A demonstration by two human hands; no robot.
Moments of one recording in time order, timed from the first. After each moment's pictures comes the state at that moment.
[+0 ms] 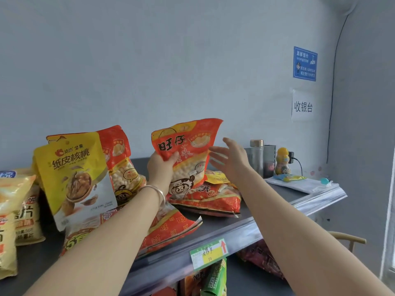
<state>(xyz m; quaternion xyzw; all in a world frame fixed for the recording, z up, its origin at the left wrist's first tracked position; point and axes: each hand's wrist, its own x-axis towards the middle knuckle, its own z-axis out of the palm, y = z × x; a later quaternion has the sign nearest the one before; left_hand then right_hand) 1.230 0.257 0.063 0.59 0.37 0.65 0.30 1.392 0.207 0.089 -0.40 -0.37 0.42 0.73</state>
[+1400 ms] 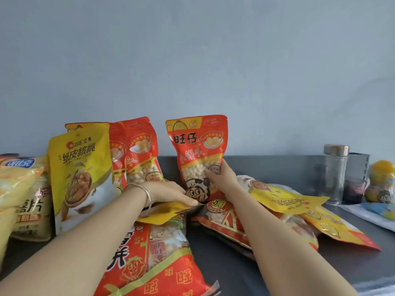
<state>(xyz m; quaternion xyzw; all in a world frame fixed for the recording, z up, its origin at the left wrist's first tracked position) 1.193 0.356 0.048 0.77 0.59 0.05 0.25 1.374 0.427 0.020 -0.54 -0.63 0.25 0.50</state>
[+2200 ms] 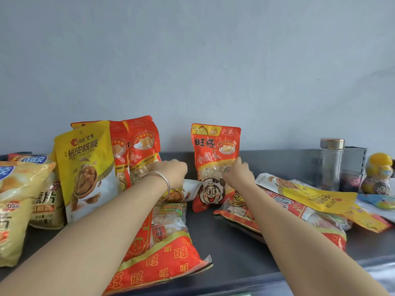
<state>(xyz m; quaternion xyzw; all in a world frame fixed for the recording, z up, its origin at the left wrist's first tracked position) 1.219 0.329 0.066 0.74 0.64 0.02 -0.18 1.403 0.400 0.025 -0.70 -0.62 0.08 0.35</state>
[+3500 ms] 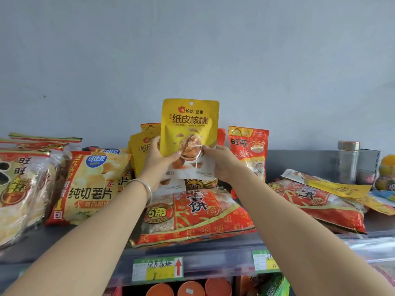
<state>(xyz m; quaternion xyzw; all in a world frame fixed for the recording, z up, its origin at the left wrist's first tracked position) 1.065 0.249 0.052 0.58 0.43 0.65 0.22 1.235 0.269 0.074 -0.35 -0.55 0.53 0.54</state>
